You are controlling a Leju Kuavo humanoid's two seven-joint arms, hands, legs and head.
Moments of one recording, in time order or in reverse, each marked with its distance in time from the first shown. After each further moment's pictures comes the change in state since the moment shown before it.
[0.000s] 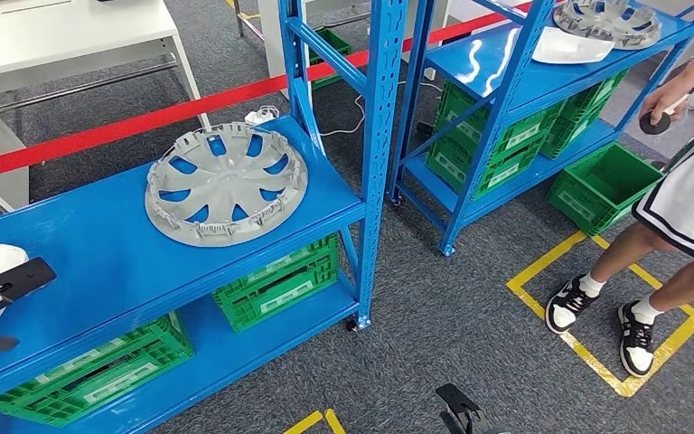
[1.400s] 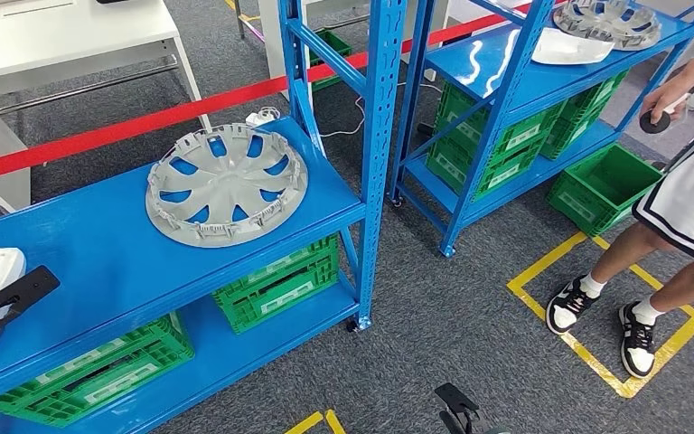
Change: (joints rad) left arm 0.072 -0.002 0.001 -0.008 -0.029 0.219 -0.043; right arm -0.001 0.000 0.000 0.000 0.013 0.000 -0.016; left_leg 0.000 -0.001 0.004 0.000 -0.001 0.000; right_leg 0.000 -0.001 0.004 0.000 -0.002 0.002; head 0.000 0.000
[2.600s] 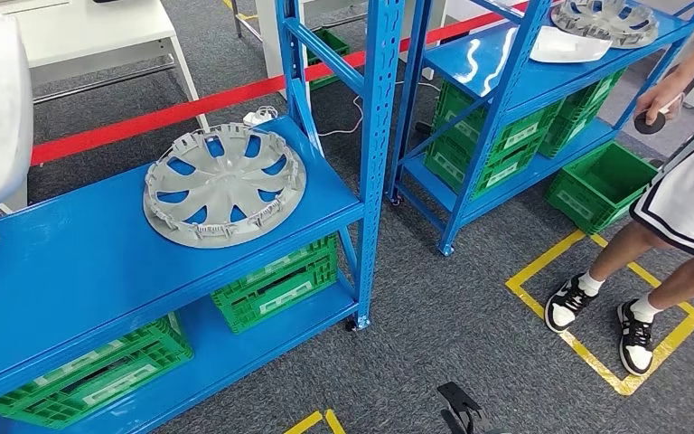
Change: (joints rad) left arm -0.095 -0.174 0.319 -0.300 0.730 0.074 -0.665; right arm 0.001 0.000 -0.015 0.000 -0.035 0.000 -0.002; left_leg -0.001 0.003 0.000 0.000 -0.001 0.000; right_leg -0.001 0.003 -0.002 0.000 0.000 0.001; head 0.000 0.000
